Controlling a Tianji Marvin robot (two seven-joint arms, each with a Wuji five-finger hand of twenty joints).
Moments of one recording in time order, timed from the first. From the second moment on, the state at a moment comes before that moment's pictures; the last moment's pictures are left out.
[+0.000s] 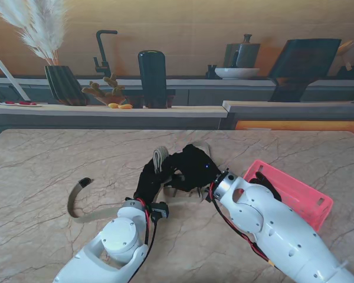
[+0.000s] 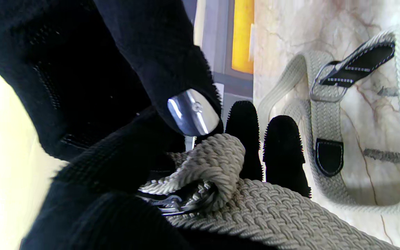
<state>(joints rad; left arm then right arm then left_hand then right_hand) 1.52 -1.32 -0.97 -1.58 -0.34 -0.05 0.39 -1.29 -1.10 0.94 -1.46 -1.01 -0.41 -0.33 0.98 -0.44 0.57 -0.09 0.37 0.15 0.70 0.46 0.83 0.18 0.41 0.54 0.83 0.20 0.67 0.49 0.51 0.21 1.03 0.41 0.56 -0.72 0.88 -0.12 0.68 -0.05 0.73 0.56 0.90 0.07 0.58 0.37 0.90 0.03 0.59 0.65 0.43 0.24 0.82 0.50</state>
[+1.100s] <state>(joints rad) 1.40 -1.24 -0.88 -1.45 0.15 -0.12 0.20 -1.35 -1.06 1.10 -1.51 -0.99 -0.48 -0.17 1.10 -0.40 0.45 -0.09 0.42 0.02 1.05 0.85 0.98 0.15 0.51 0.74 1.01 0.12 1.03 0.89 0.65 0.28 1.33 0.71 0.53 -0.66 0.87 -0.12 0.47 -0.07 0.59 0.56 0.67 0.10 0.53 0.36 0.88 0.02 0.44 0.57 0.46 0.21 0.80 0.50</state>
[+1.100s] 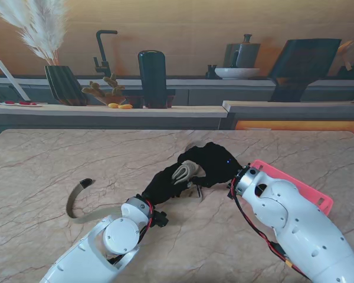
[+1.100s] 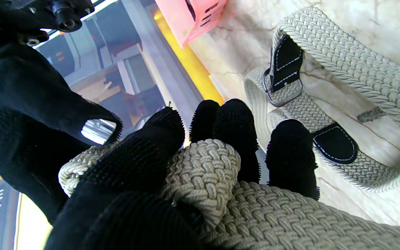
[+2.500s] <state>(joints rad) 1.41 -1.24 -0.91 -1.46 0.09 -0.13 0.18 -1.35 -1.11 1.18 -1.57 -0.95 -0.39 -0.37 0.88 -0.35 0.47 -0.09 0.41 0.05 0.69 0.59 0.82 0.18 0.51 0.49 0.81 0.24 0.77 0.73 0.39 0.33 1.12 0.60 0.63 -0.69 0.78 -0.23 0.69 -0.26 0.89 0.33 1.16 -0.02 0.58 0.40 1.09 -0.01 0.63 0.70 0.51 0.24 0.83 0.50</state>
